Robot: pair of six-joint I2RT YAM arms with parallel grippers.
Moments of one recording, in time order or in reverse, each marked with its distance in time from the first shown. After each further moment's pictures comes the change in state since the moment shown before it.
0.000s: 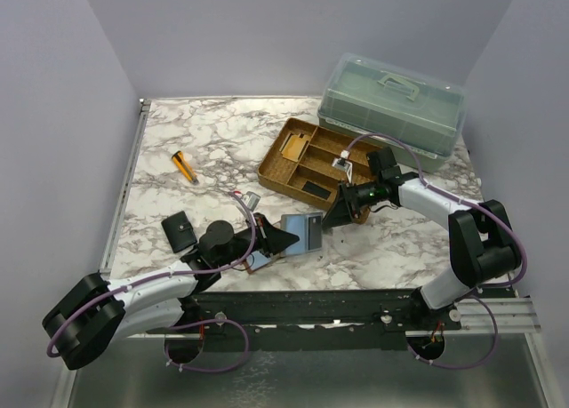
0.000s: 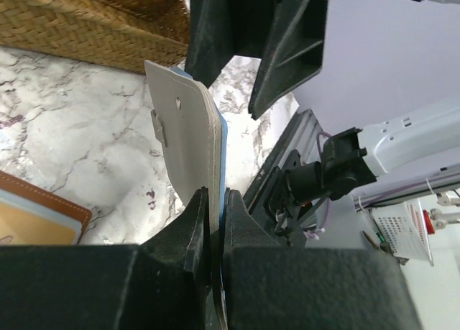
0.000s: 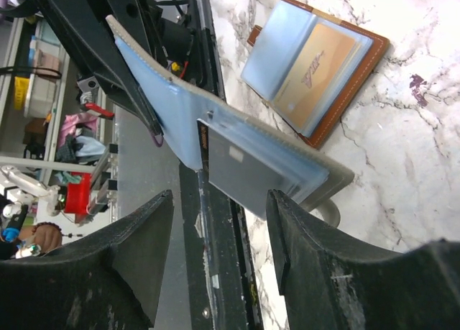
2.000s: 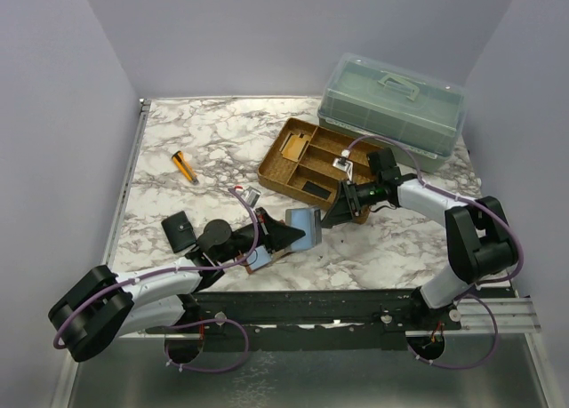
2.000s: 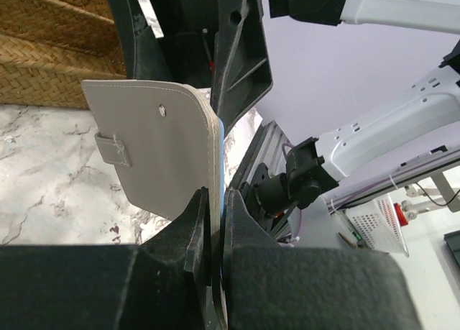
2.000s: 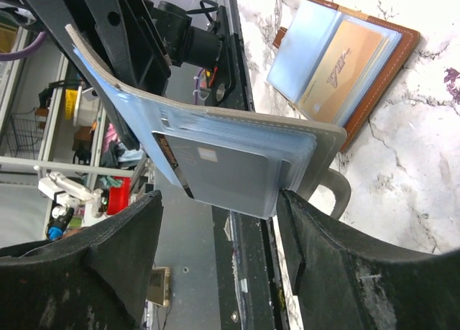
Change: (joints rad) left arm 0.001 0.068 0.019 0.199 0.074 -0.021; right arm -0.008 0.025 -0.017 0.080 -0.089 0.137
